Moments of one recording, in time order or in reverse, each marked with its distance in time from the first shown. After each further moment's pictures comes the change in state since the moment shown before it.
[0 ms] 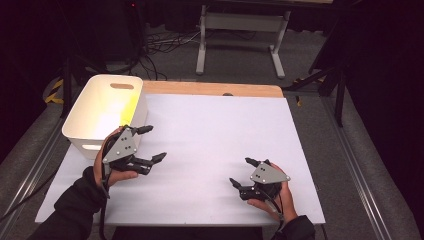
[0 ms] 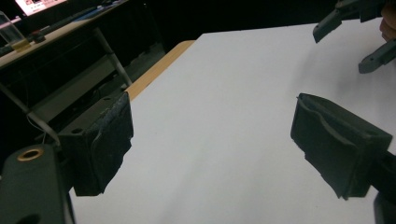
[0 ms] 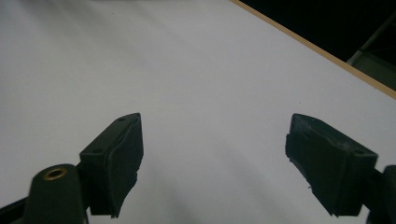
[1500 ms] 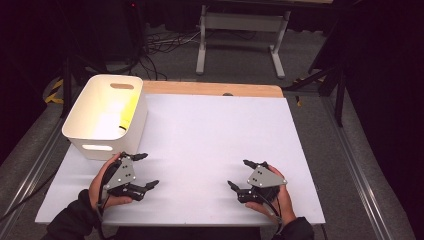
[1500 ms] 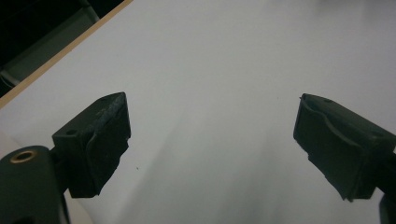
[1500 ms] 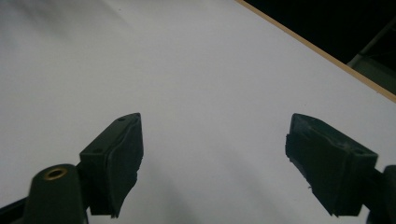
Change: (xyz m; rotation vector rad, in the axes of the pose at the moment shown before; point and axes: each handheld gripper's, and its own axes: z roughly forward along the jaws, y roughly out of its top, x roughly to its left) left arm -0.035 -0.069 -0.010 0.154 -0.029 -0.003; right arm 0.009 0.001 0.000 0.010 -0.003 -0.027
